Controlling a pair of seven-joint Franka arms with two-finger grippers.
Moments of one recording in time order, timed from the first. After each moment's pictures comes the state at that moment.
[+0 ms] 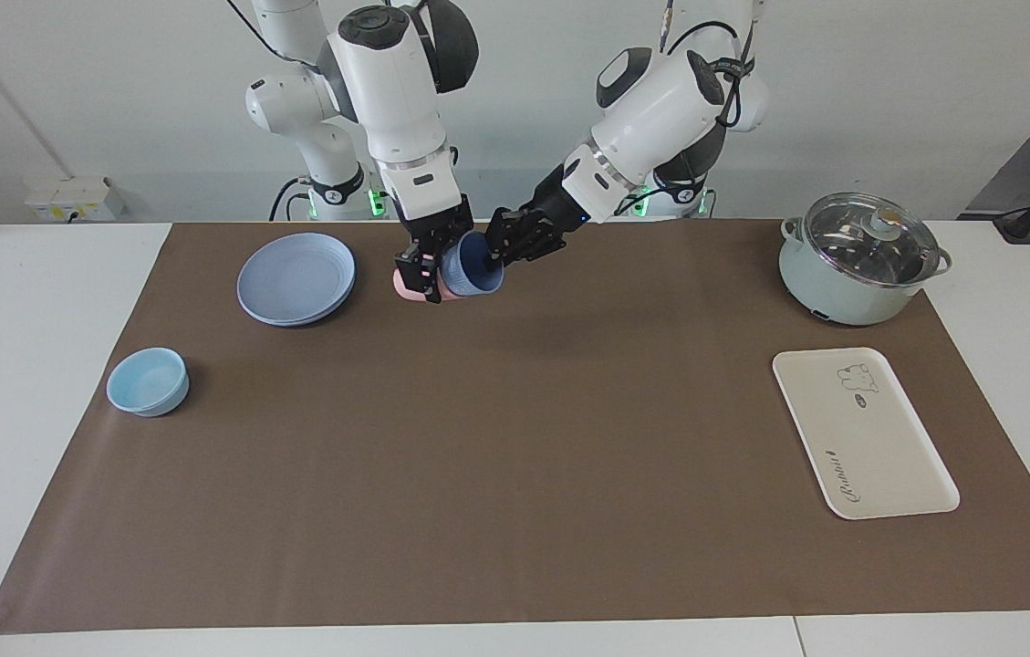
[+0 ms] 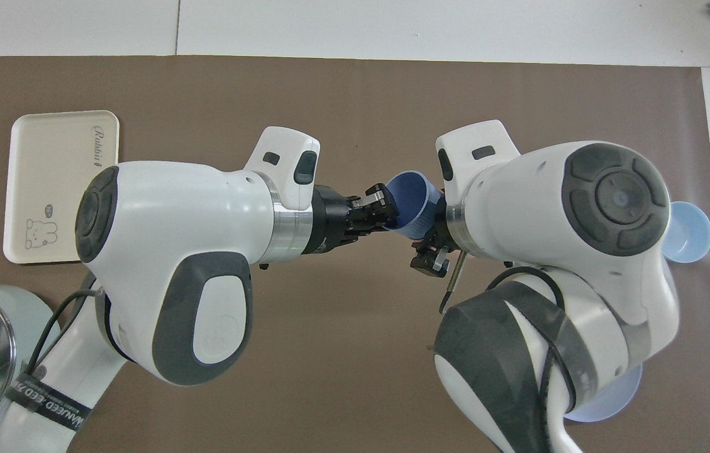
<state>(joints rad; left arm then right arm) -0.56 0.06 -0.06 -1.81 -0.74 2.28 -0.56 0.52 0.04 -0.06 -1.76 0.07 1.97 -0.66</state>
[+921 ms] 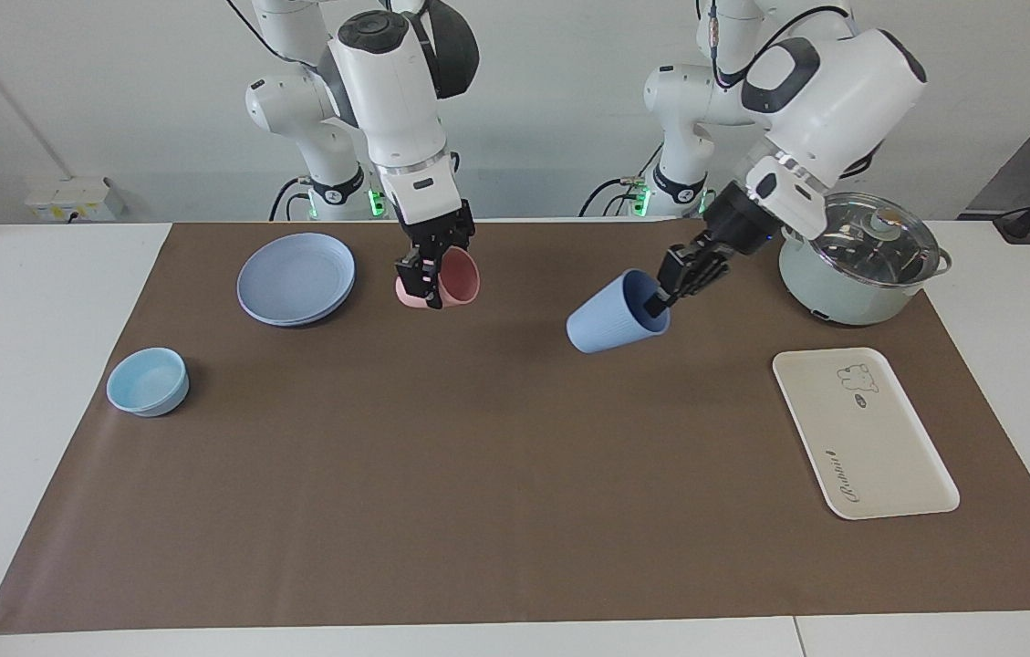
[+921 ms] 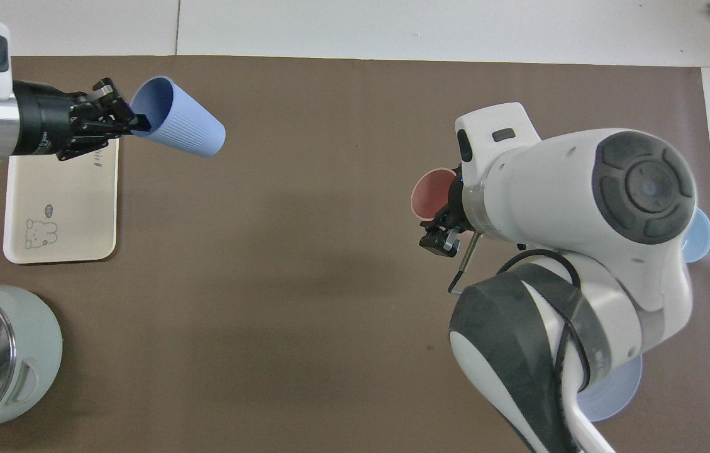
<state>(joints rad) -0.06 0.06 -0.04 -1.70 -0.38 2.08 -0.40 0.47 0.05 -0.06 -1.75 0.07 2.05 -0.67</state>
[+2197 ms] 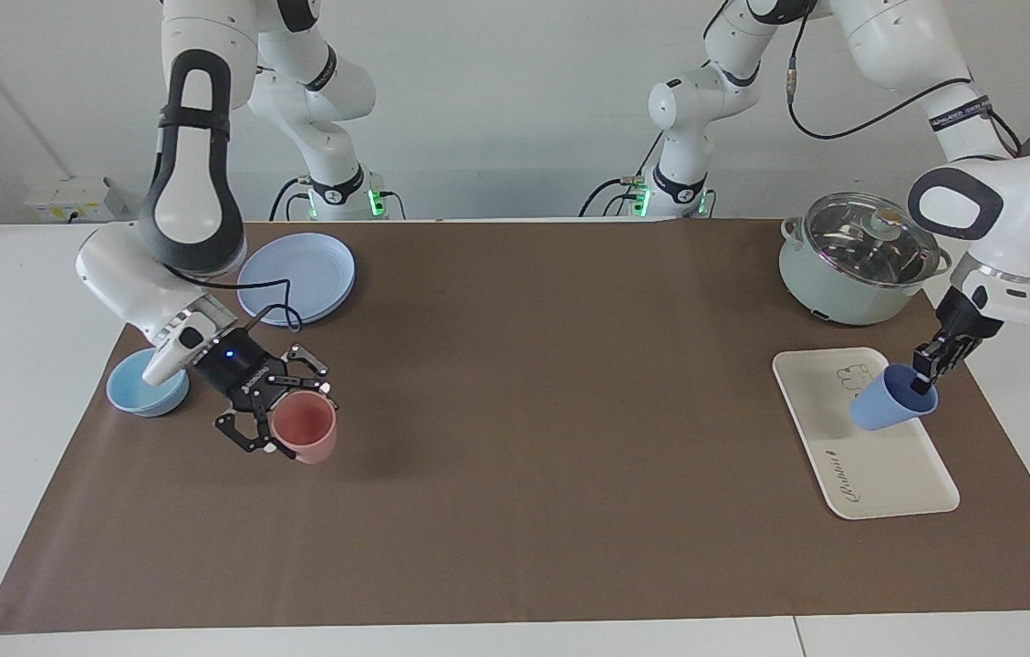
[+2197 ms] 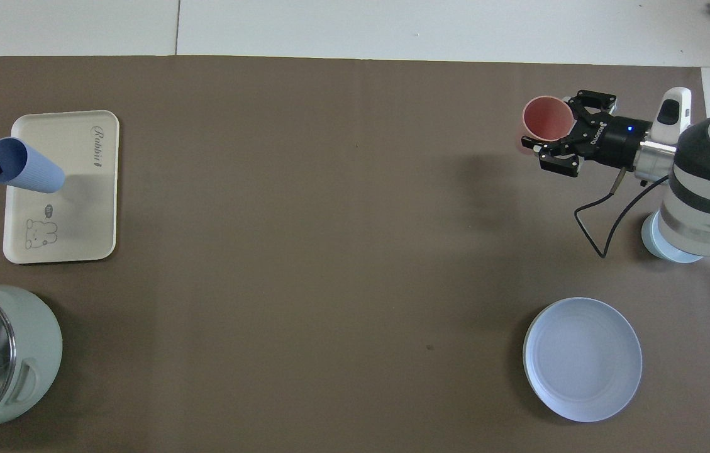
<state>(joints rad) 0.34 0.27 -0.04 -1.87 -0.26 2.42 0.14 -0.04 0.34 -0.07 -1.83 1.31 2.22 -1.93</state>
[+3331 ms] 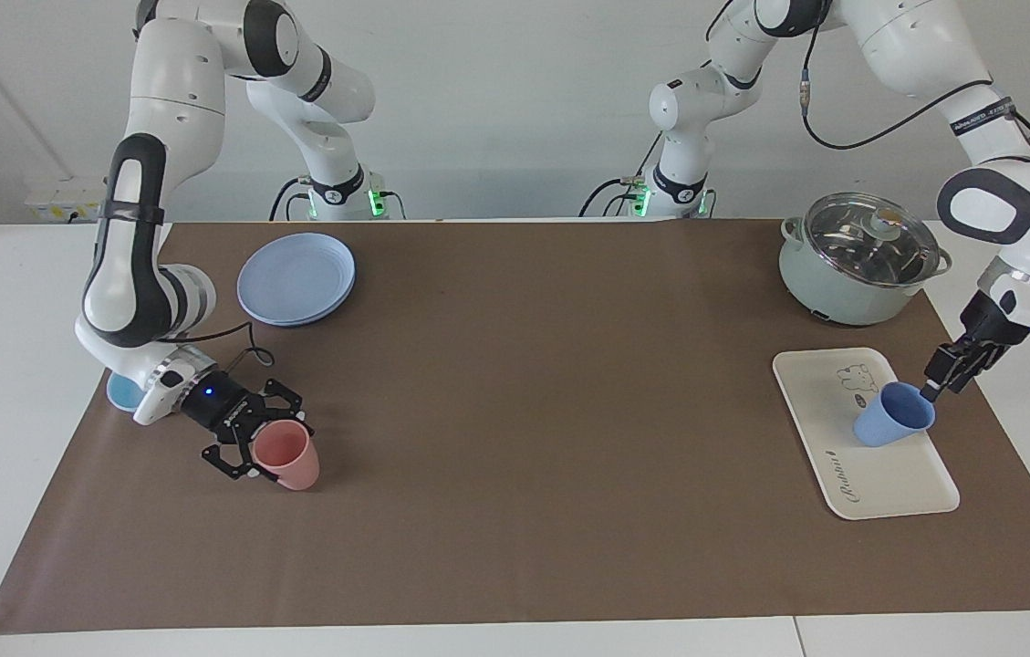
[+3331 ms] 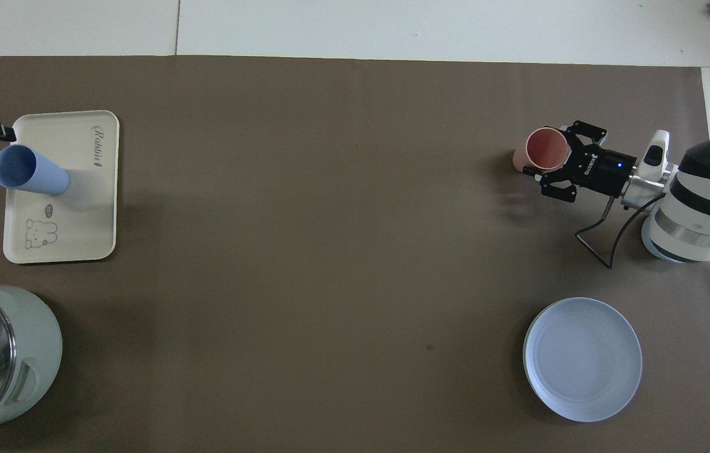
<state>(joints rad) 0.21 0.29 -0.06 -1.54 -0.12 1.98 0.11 -0.12 0.49 -0.06 -1.87 1.51 2.10 -2.28</state>
